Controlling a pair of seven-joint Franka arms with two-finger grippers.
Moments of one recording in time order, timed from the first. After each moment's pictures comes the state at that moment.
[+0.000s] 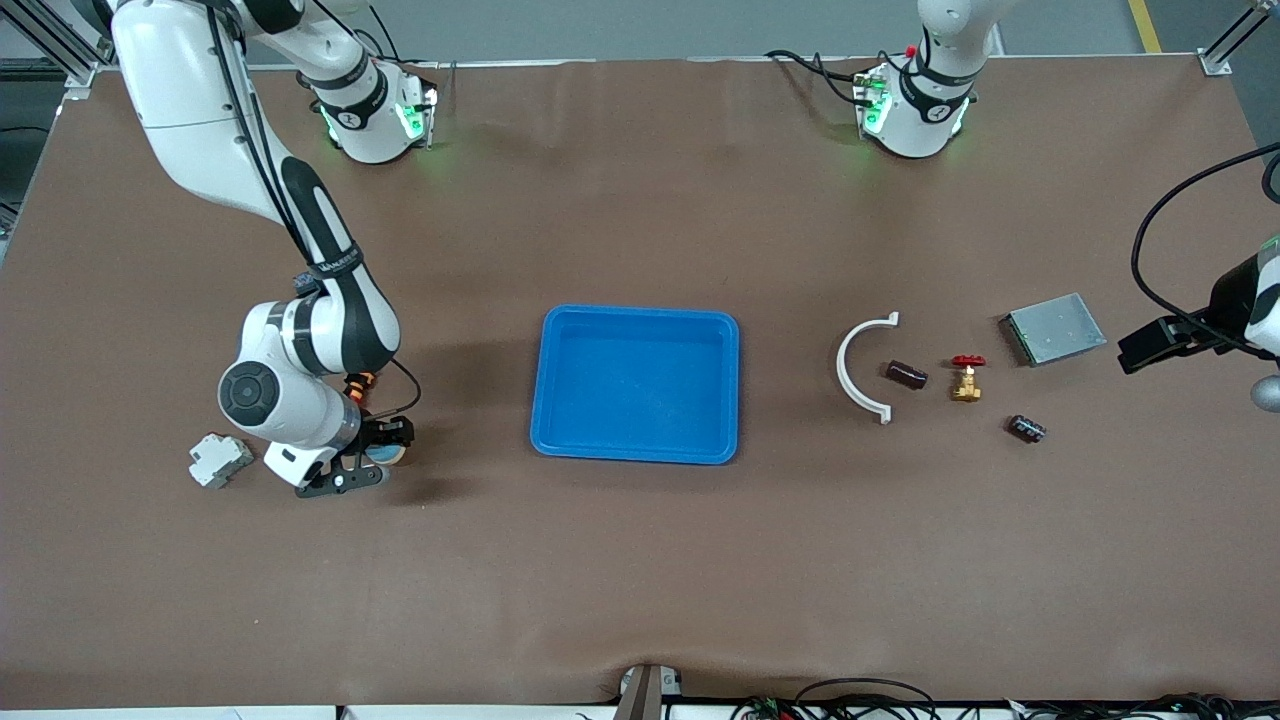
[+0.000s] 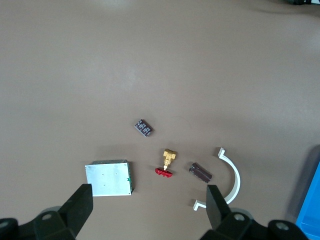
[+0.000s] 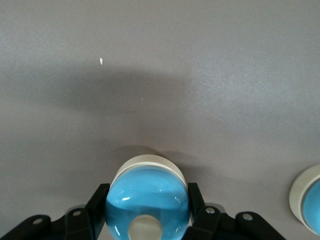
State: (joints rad) left arm 0.60 0.29 -0.77 -1.37 0.30 1.60 -0.33; right arm 0.24 0.64 -0.09 -1.77 0.13 2.36 -0.13
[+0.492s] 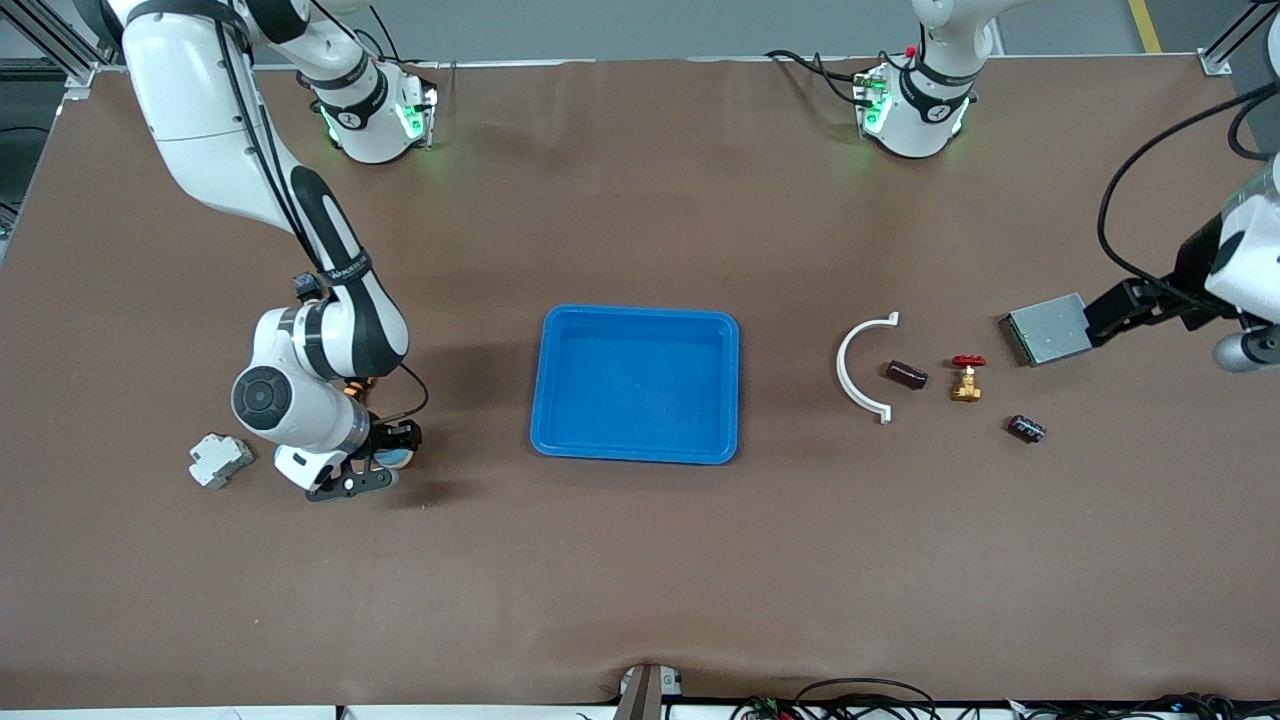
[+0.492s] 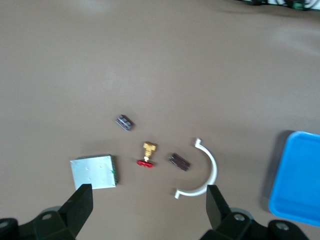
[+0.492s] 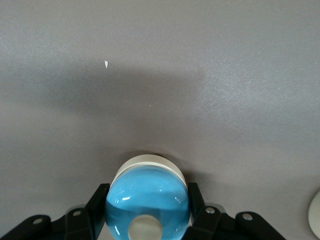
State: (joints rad) left arm 0.31 0.16 -0.47 -1.37 0.14 1.57 -0.29; right arm 0.24 0.67 -0.08 -1.76 0.13 2.39 -0.13
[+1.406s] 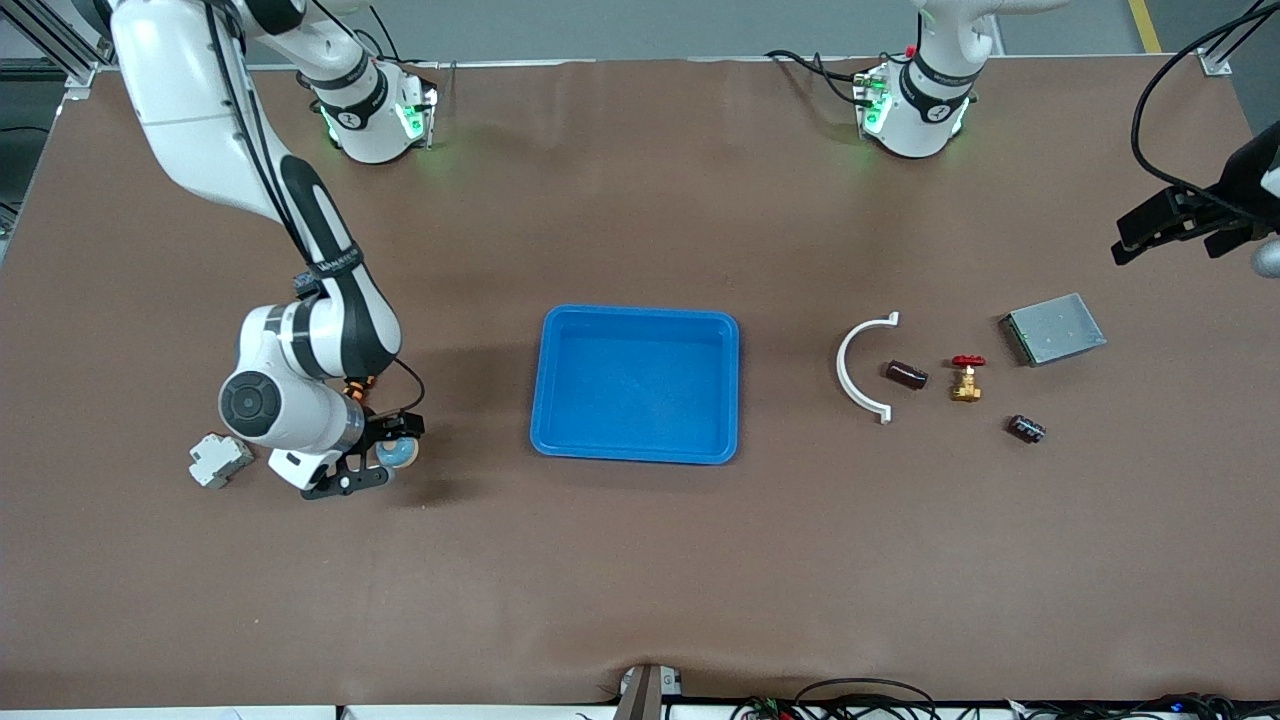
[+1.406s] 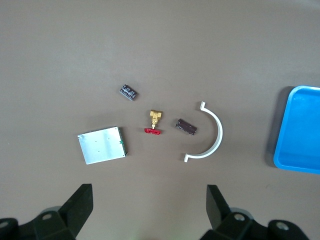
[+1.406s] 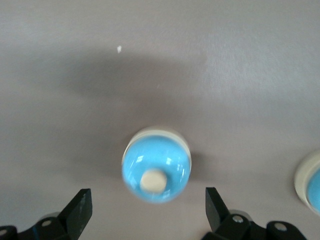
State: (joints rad) left arm 0.00 -0.02 -0.03 -1.54 0.00 1.52 -0.09; right arm 0.24 0.60 -0.08 -1.72 0.13 2.18 -0.11
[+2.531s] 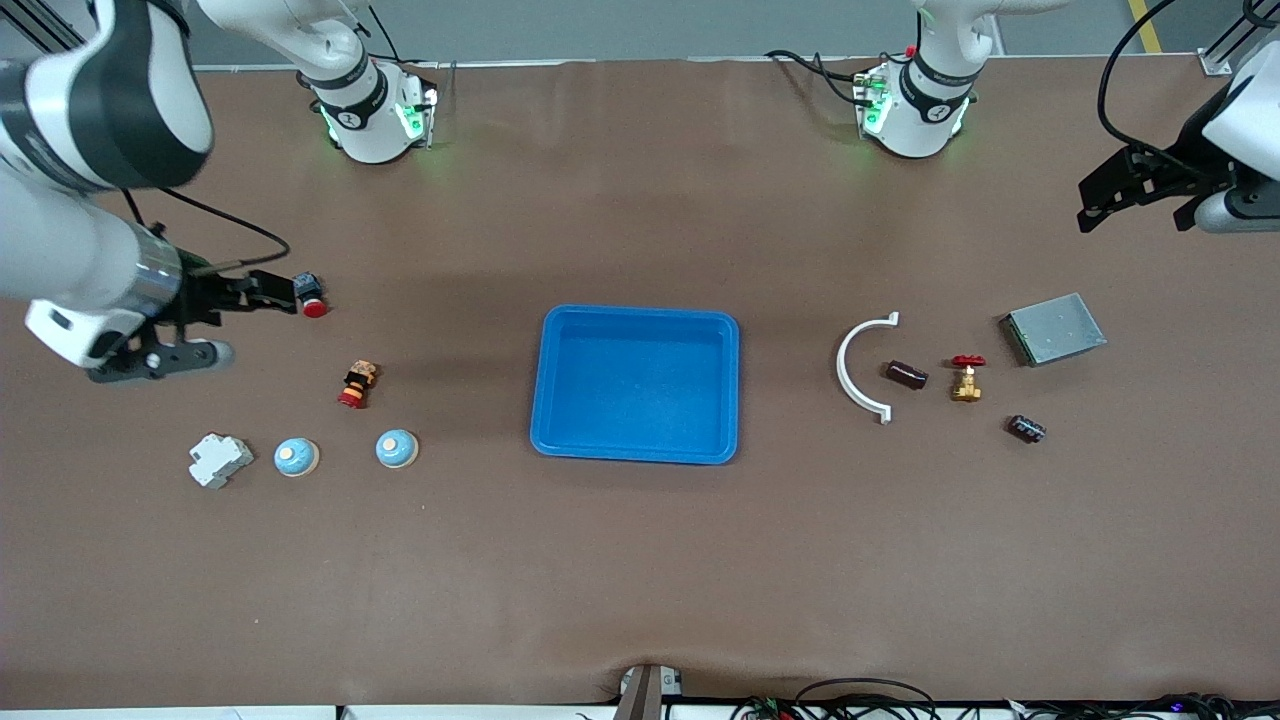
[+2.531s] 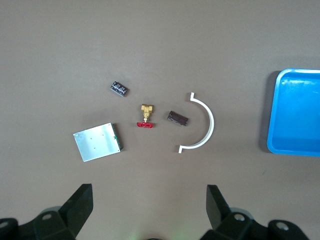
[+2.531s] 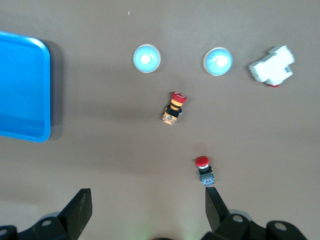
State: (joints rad) left arm -0.01 -0.10 -0.09 -1.59 0.02 1.50 -0.09; right arm 0.24 0.13 -0.16 -1.58 0.06 1.53 -0.05
